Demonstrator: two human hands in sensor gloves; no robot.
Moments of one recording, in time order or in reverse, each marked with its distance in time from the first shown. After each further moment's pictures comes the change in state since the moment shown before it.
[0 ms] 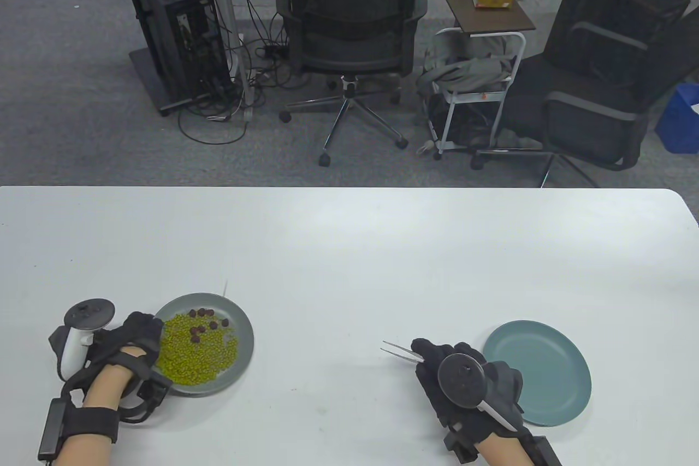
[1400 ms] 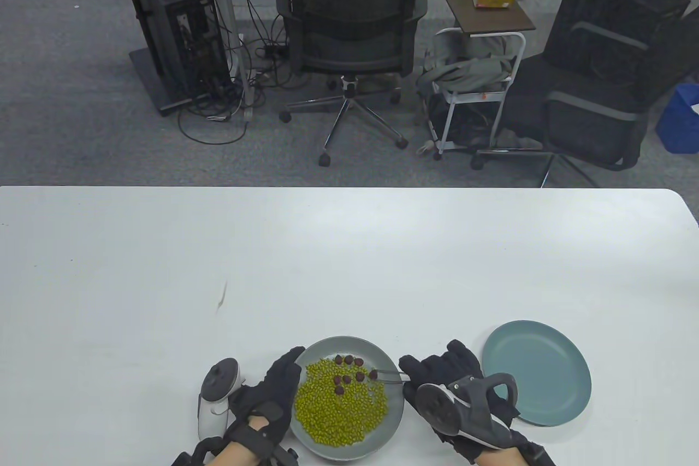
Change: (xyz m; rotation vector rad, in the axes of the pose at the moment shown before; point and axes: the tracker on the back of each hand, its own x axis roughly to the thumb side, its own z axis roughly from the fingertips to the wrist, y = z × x) left_hand 0.024 -0.217 0.062 -0.457 -0.363 0.355; right_hand 0.044 -0.009 0.021 -0.062 -0.215 0.319
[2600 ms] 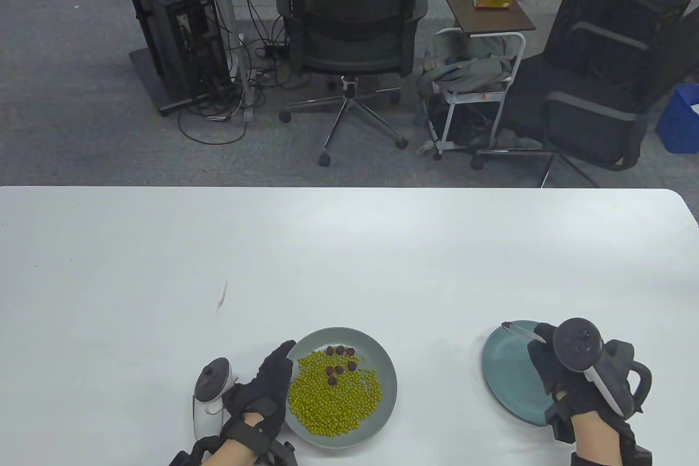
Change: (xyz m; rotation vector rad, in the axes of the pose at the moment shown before) left_hand 0.000 0.010 0.001 0.054 -0.038 0.044; right_hand -0.196 -0.015 0.024 0.109 0.696 -0.115
